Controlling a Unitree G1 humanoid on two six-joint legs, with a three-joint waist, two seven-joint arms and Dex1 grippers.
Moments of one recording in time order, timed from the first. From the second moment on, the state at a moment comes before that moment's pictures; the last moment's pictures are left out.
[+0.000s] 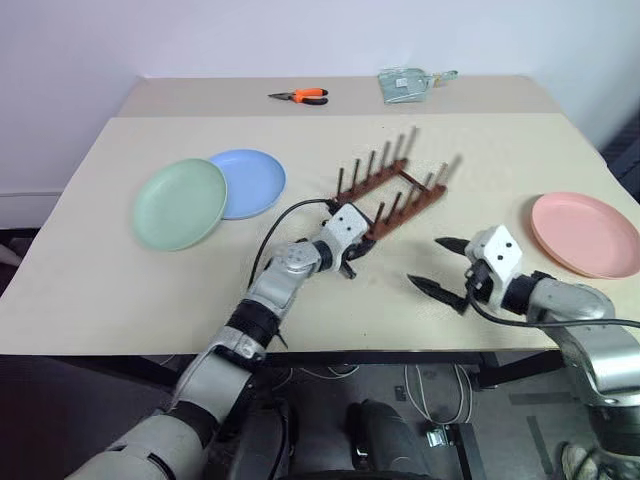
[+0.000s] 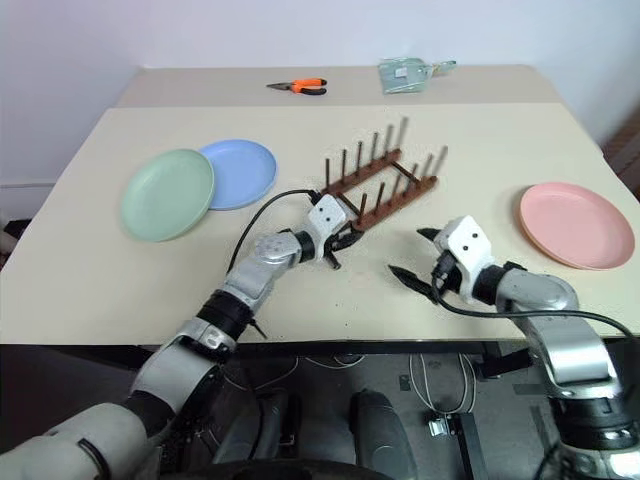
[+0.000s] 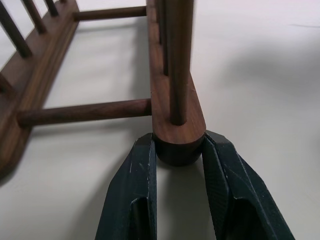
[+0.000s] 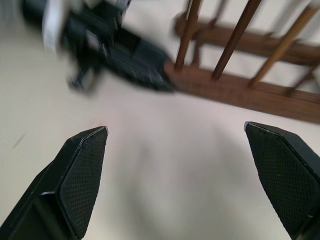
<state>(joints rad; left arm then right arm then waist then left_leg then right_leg) -0.73 0.07 -0.32 0.58 0.01 0.04 -0.76 -0.05 -0.78 -0.14 -0.32 0.38 0.45 0.84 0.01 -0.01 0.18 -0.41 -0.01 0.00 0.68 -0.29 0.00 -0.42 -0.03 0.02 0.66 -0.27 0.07</state>
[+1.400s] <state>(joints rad) -0.65 0.07 -0.42 0.22 0.13 0.52 -0.68 -0.28 -0.83 0.04 0.10 0.02 0.31 0.73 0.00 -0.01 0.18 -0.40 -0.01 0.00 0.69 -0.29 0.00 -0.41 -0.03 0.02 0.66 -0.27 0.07</state>
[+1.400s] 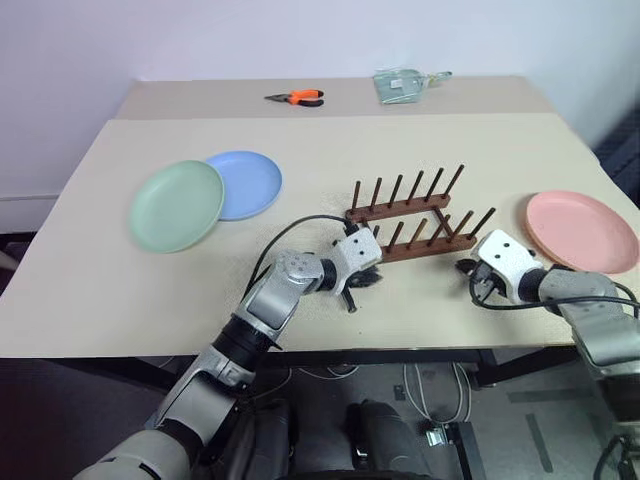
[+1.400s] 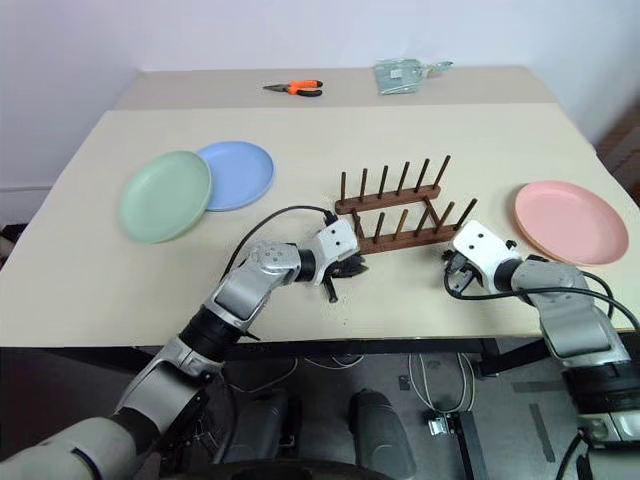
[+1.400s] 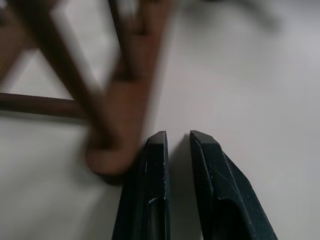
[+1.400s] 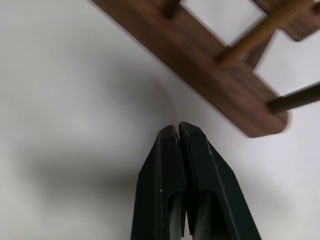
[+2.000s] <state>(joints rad) -0.68 0.09 -0.37 0.29 0.16 0.49 -0.49 -0.48 -0.74 0.09 0.38 -0.09 0.14 0.66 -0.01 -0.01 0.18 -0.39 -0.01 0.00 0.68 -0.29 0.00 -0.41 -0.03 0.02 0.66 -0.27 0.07</state>
